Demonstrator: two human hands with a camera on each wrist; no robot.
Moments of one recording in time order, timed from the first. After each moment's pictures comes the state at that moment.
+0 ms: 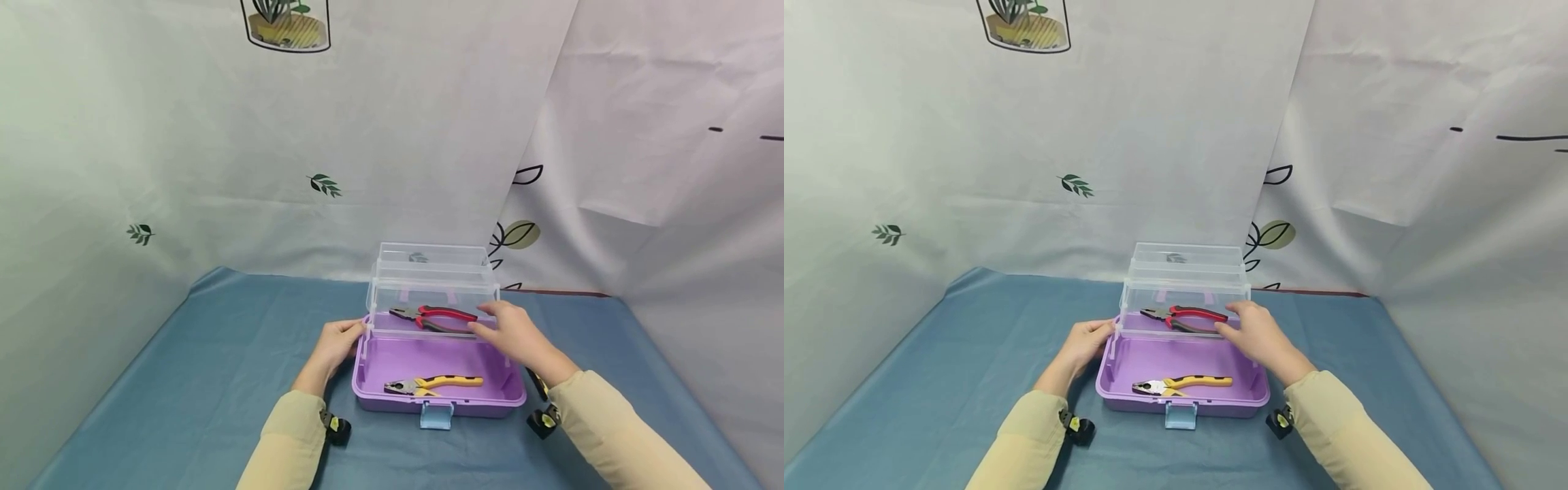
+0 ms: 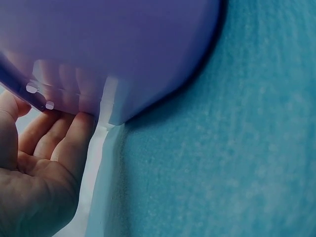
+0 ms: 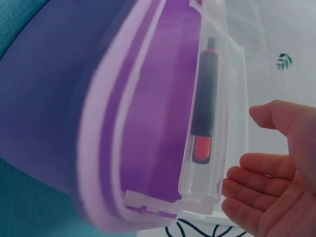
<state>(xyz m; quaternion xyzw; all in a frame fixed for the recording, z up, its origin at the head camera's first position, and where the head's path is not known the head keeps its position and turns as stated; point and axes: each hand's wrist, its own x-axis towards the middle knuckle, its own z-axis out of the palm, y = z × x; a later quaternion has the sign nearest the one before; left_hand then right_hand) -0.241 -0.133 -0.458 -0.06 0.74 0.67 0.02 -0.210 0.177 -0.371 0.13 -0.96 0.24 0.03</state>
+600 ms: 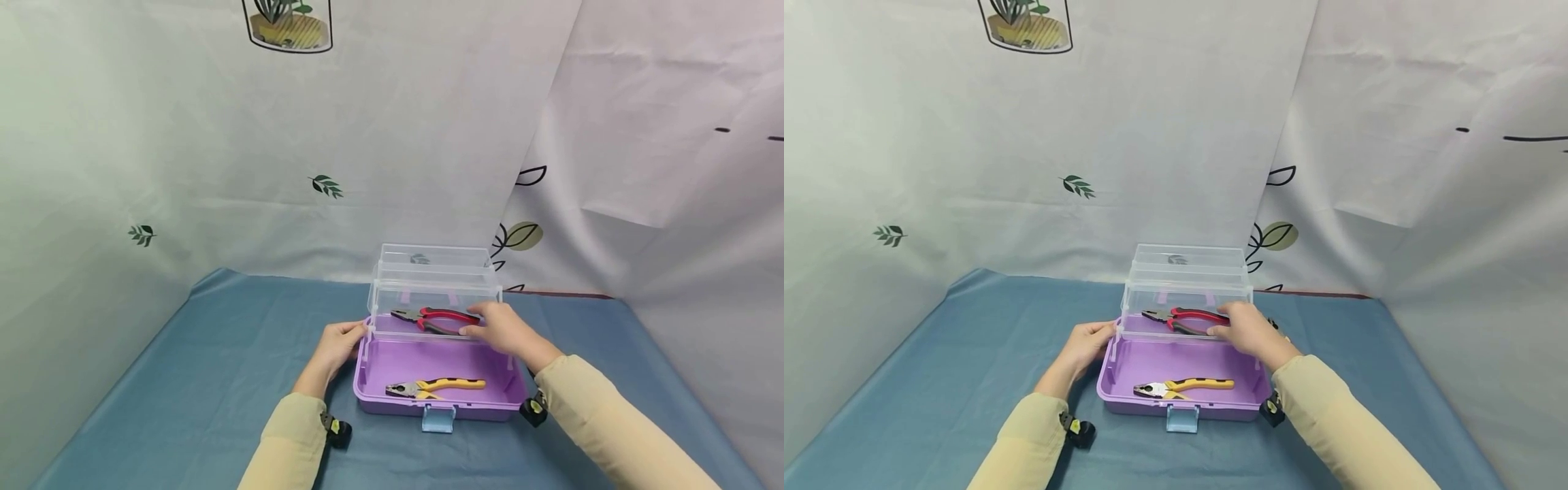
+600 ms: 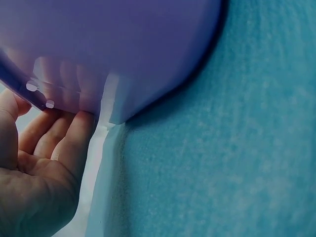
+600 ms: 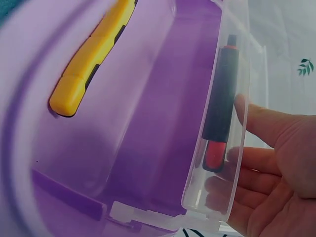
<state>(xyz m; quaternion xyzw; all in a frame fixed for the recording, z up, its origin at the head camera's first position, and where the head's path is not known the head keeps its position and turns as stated) -0.240 -0.133 -0.459 -0.05 0.73 0.68 0.02 -0.232 0.163 -0.372 0.15 -0.97 0.20 -0.03</state>
